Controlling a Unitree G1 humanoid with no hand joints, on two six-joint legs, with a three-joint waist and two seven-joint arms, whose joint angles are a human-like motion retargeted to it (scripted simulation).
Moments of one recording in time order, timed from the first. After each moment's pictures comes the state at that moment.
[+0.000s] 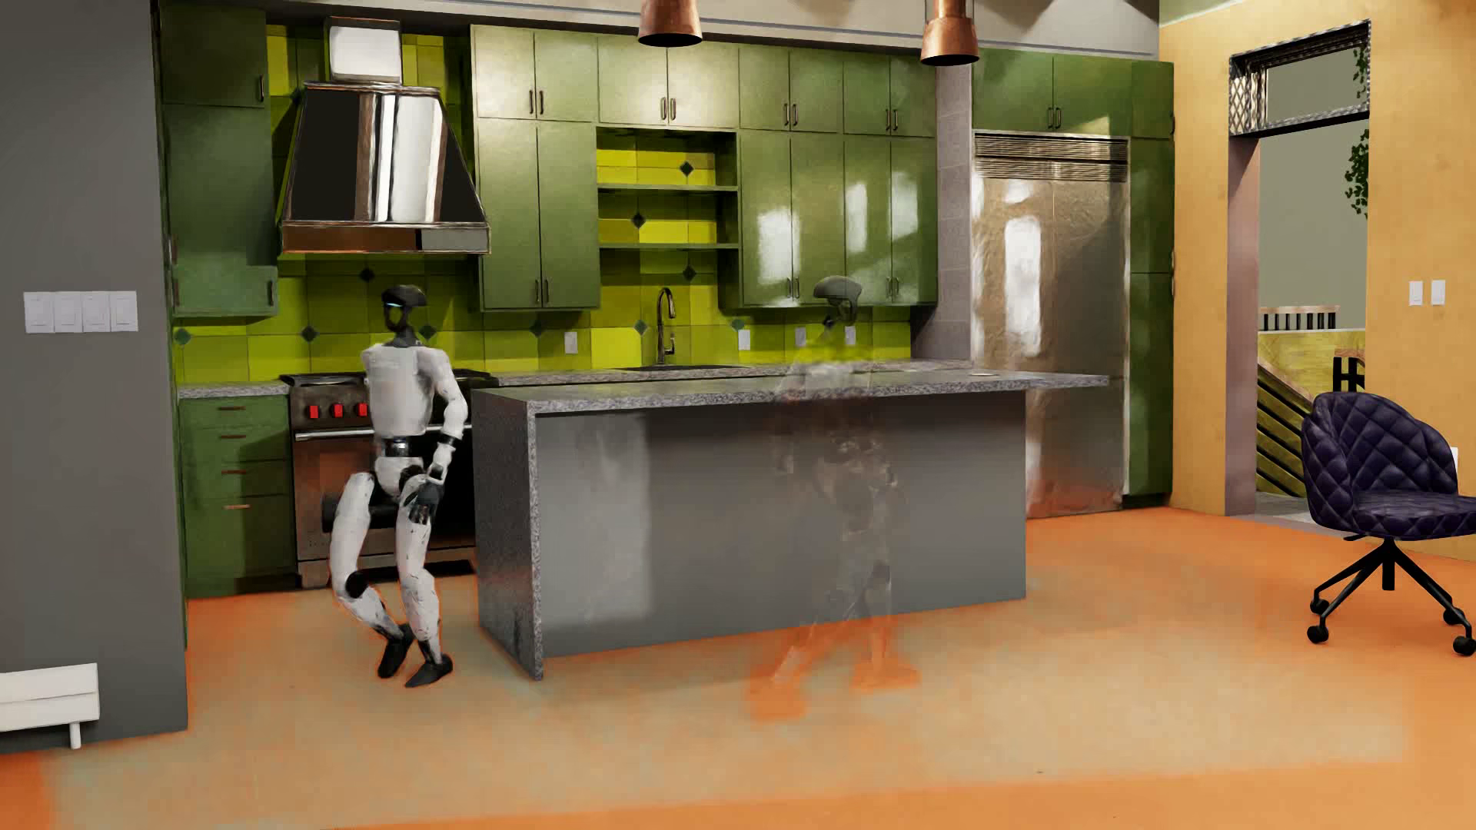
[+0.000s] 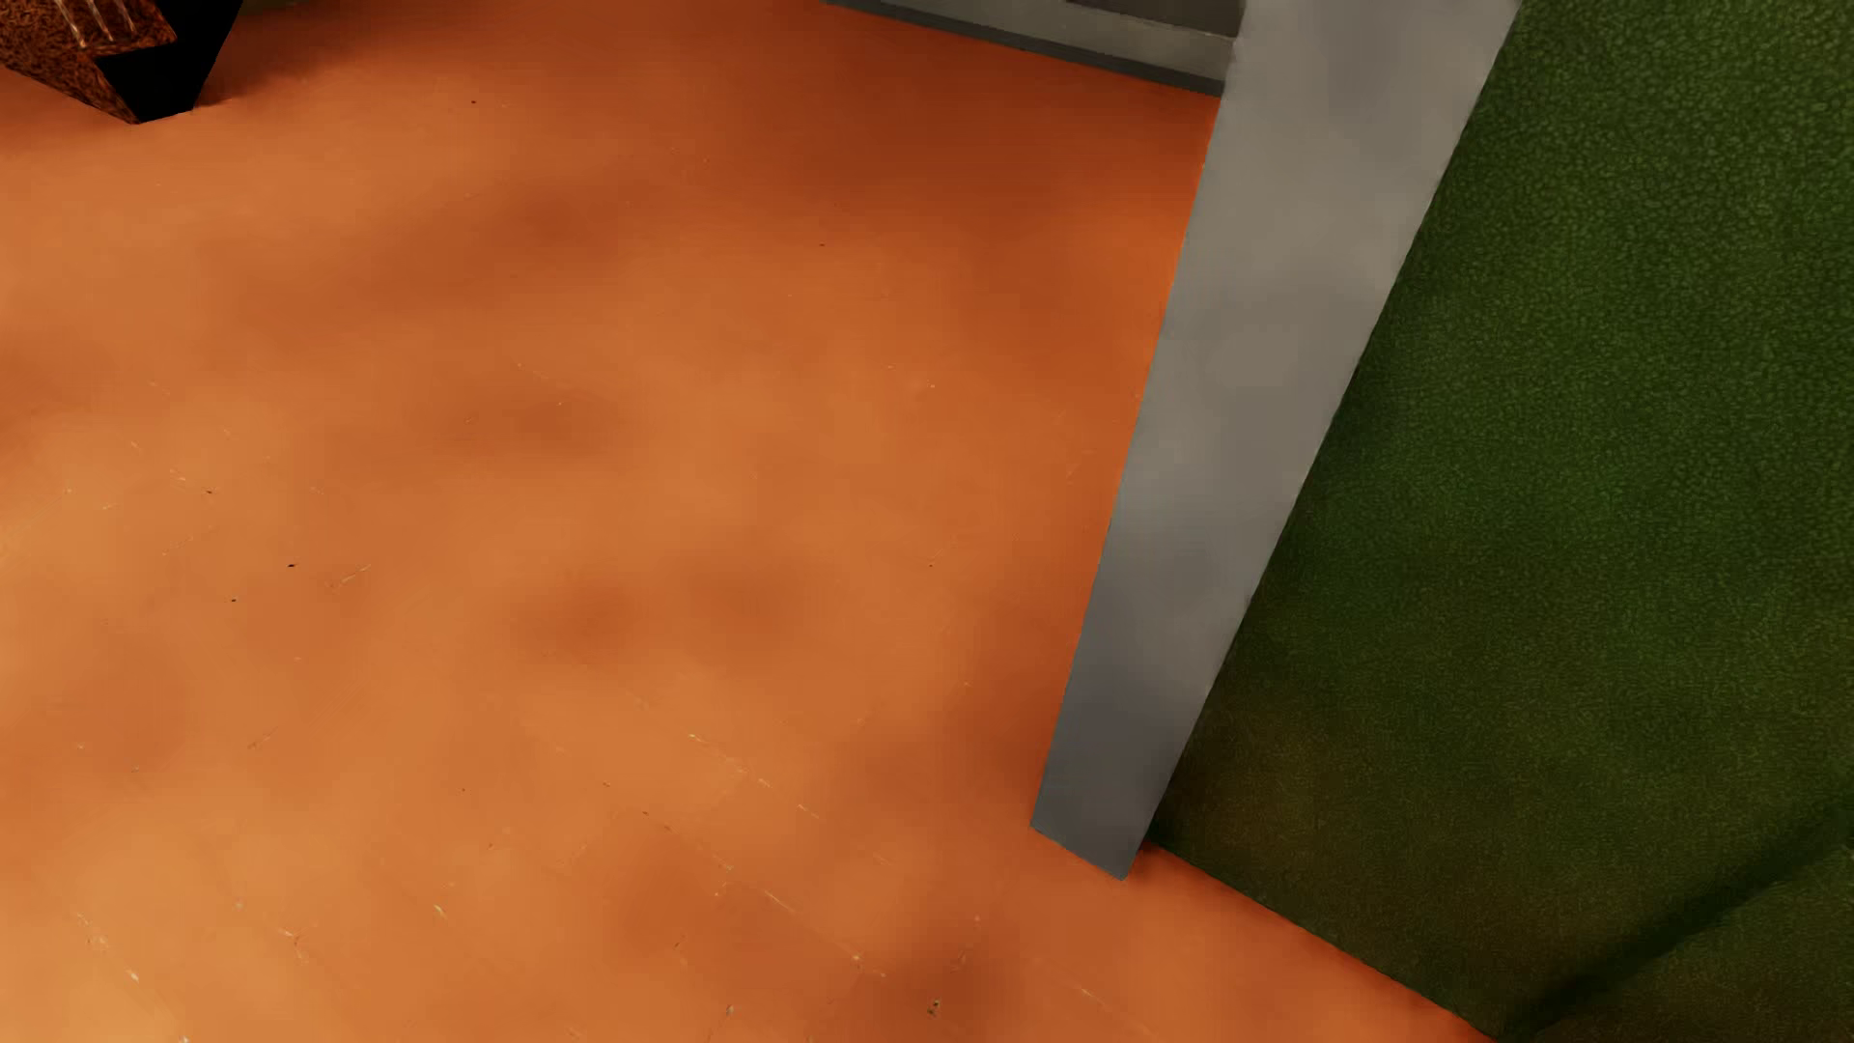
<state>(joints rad) 0.07 -0.24 -0.12 -0.19 -0.08 -0.12 0.00 0.00 0.04 0.40 1.13 0.20 0.51 -0.14 -0.06 0.49 -0.39 0.00 0.00 -0.73 0.88 0.80 1.08 0.00 0.00 0.00 0.00 0.00 0.00</state>
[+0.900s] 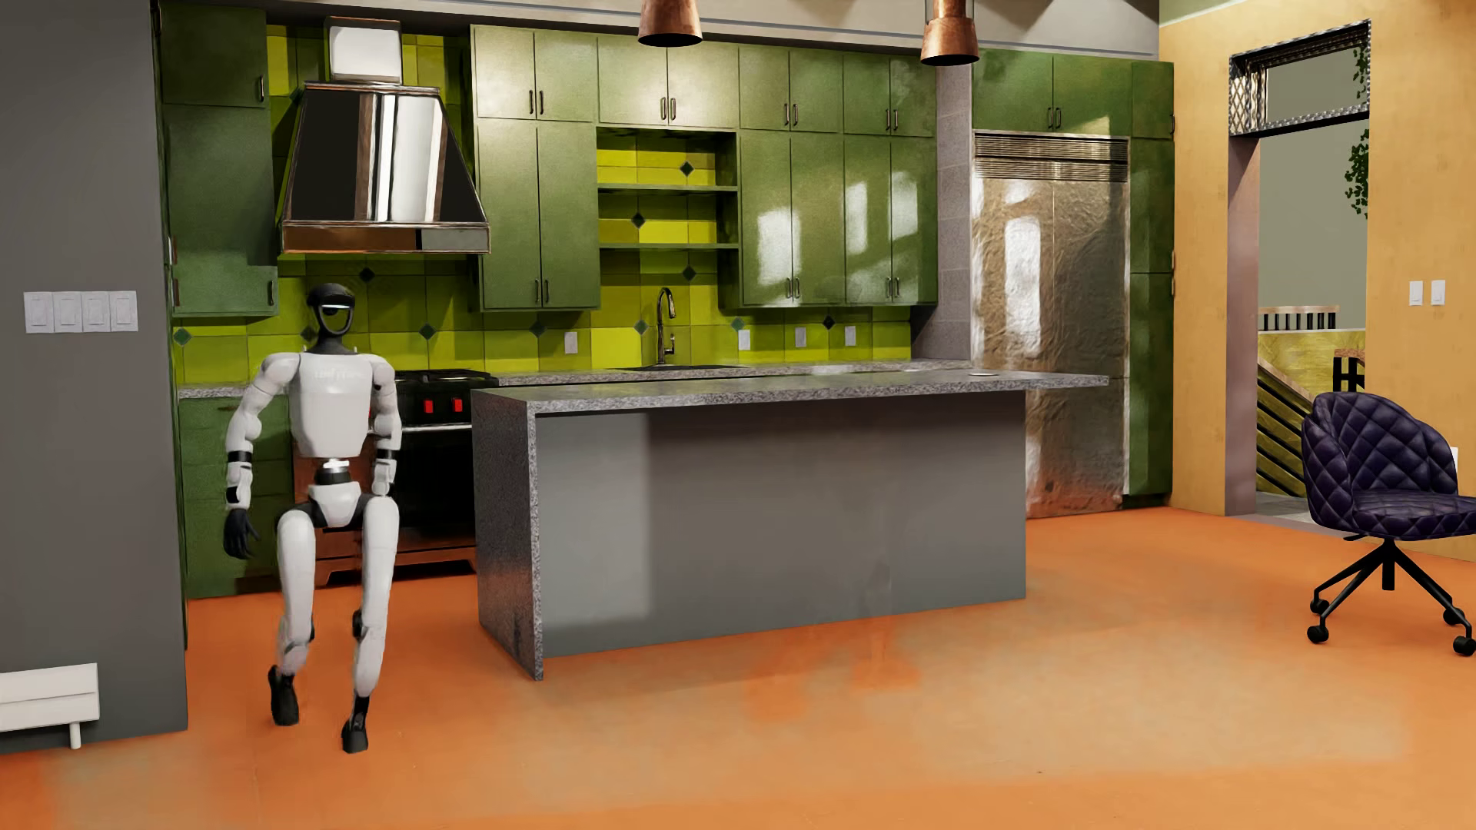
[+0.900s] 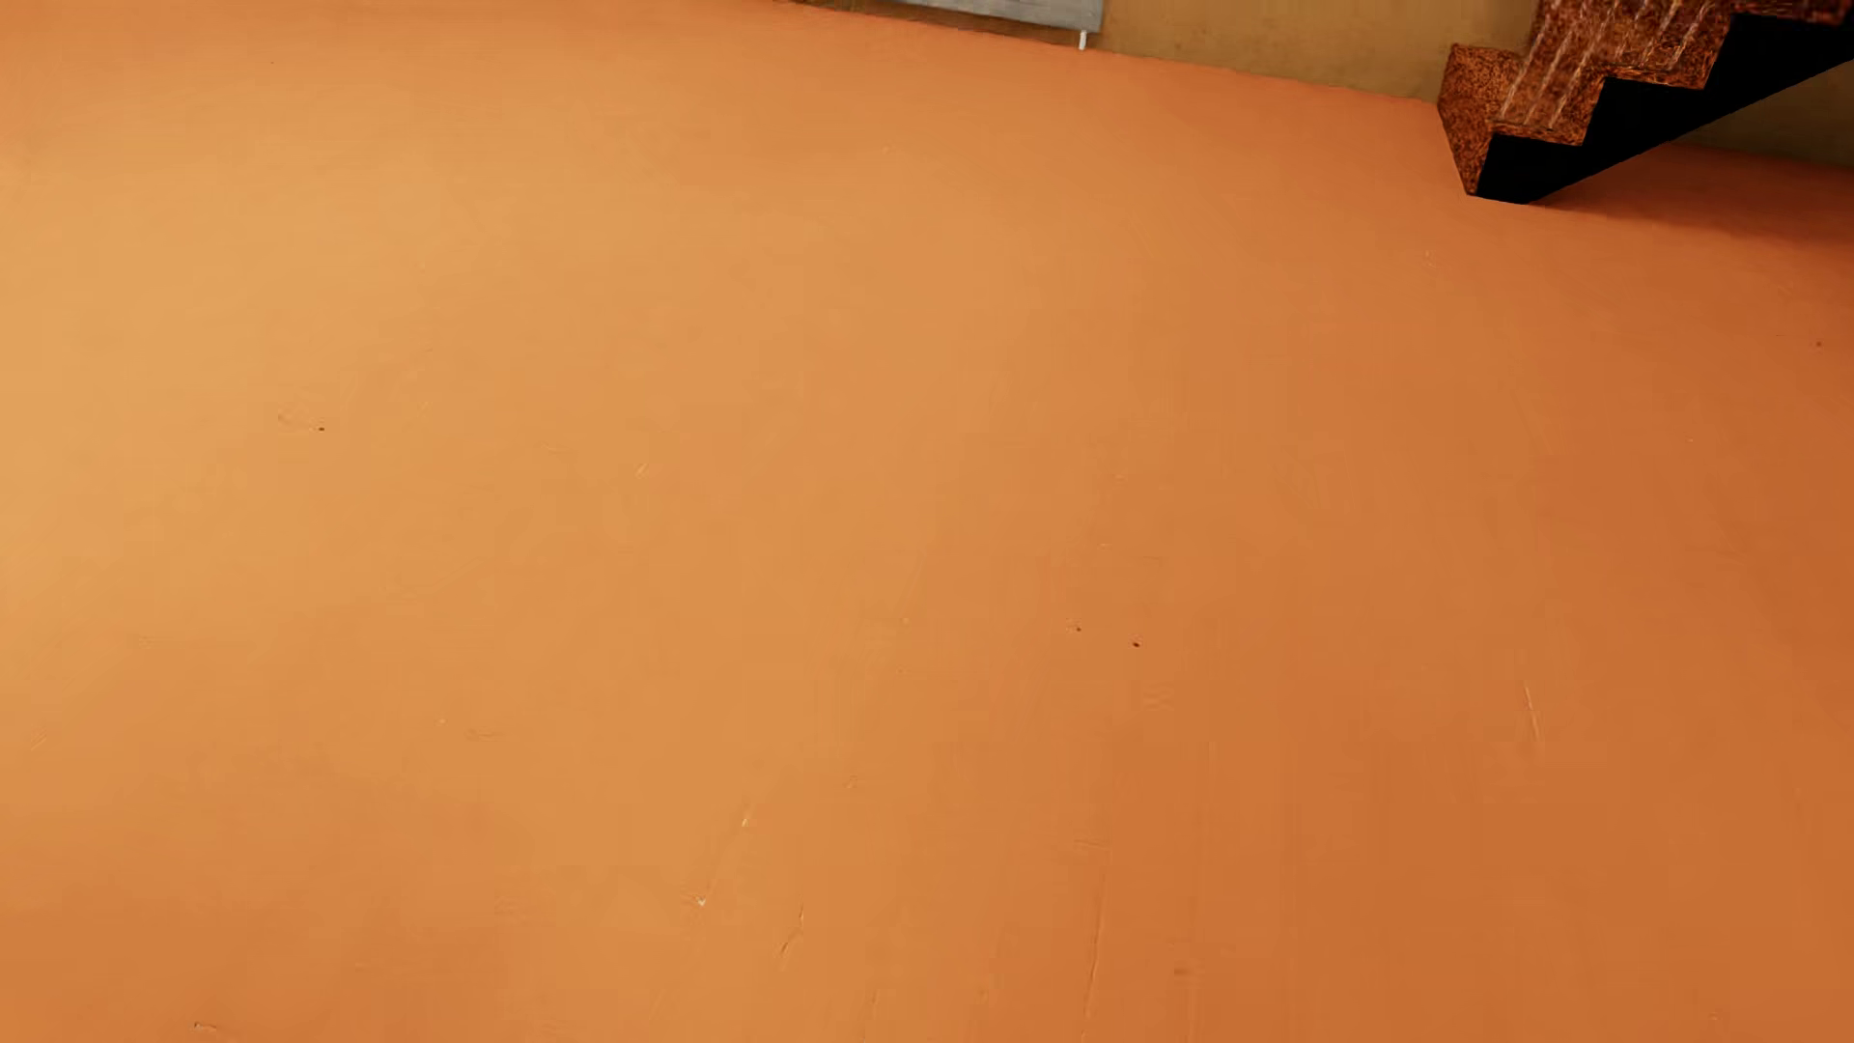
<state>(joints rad) -0.26 0.21 0.16 -0.21 -0.01 -0.08 0.00 0.00 -0.01 0.46 0.70 0.44 0.38 0.12 -0.02 0.41 -0.44 0.00 0.00 -0.93 0.51 0.89 0.90 0.00 0.00 0.00 0.00 0.00 0.00</state>
